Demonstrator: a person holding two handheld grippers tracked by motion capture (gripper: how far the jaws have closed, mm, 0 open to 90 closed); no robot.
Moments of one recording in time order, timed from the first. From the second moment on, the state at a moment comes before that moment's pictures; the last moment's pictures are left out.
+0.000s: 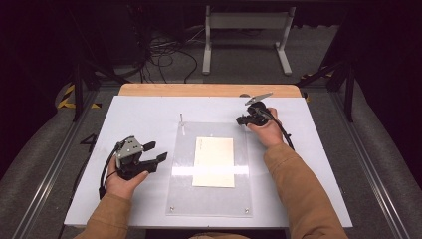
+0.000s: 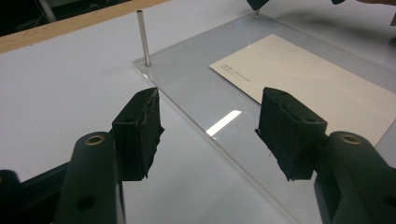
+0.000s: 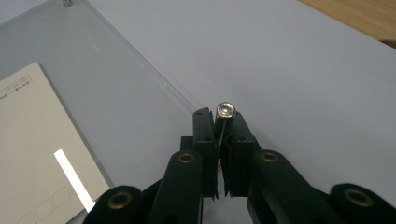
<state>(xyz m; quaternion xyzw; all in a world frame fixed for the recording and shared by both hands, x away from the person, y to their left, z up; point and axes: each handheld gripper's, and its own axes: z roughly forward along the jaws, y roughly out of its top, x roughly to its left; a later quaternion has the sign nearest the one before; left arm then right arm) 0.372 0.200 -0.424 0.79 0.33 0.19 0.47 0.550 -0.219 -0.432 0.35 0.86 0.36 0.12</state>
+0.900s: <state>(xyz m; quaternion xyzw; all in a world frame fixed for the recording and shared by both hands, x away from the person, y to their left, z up) 0.354 0.199 -0.418 0.80 0.31 0.18 0.49 0.564 -0.216 -0.426 0.43 0.84 0.33 0.07</state>
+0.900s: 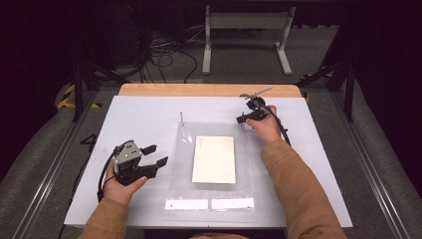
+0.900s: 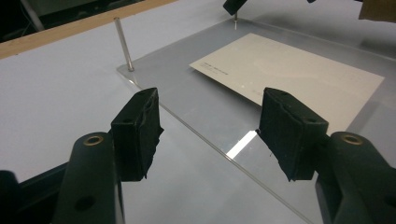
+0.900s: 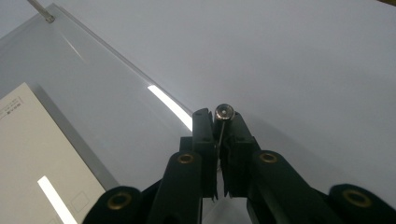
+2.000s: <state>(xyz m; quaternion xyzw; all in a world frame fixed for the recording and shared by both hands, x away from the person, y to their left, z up) 0.294 0.162 -0.421 0.86 0.15 0.13 0.46 0.570 -0.216 -0.423 0.44 0.84 0.32 0.05</state>
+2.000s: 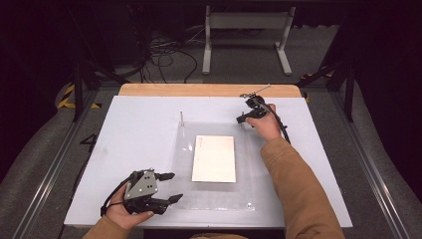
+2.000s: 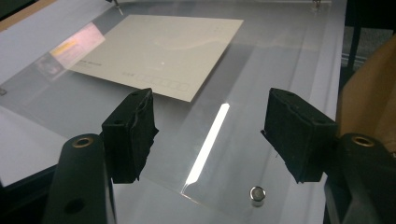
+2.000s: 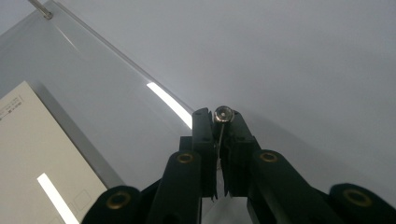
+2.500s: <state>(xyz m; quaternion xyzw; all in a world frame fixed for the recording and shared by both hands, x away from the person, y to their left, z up) 0.285 0.148 -0.432 0.89 0.09 0.12 0.43 0.572 -0.217 -0.424 0.44 0.84 0.32 0.04</state>
